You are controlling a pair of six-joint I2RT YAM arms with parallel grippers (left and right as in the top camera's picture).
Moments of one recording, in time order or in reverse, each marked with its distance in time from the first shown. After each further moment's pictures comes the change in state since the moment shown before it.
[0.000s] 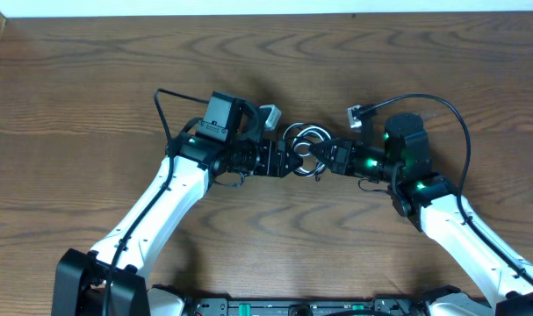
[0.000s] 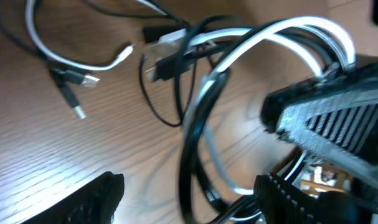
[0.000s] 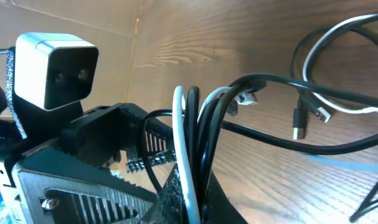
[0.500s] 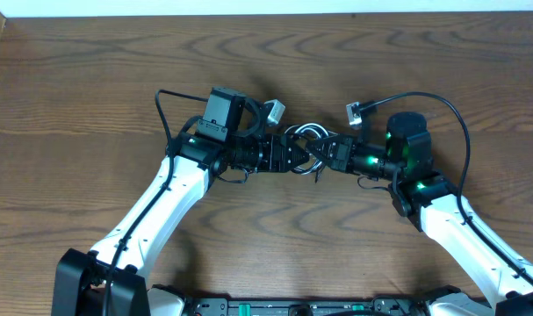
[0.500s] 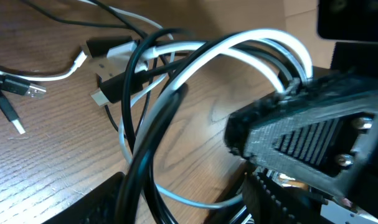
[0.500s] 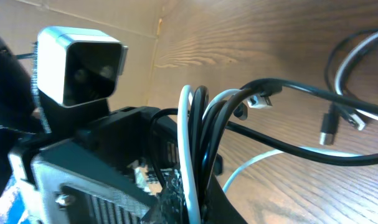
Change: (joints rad) left arm 0.000 0.000 0.000 0.074 0.116 -0.087; right arm 0.000 0.000 0.000 0.091 -0.062 0.073
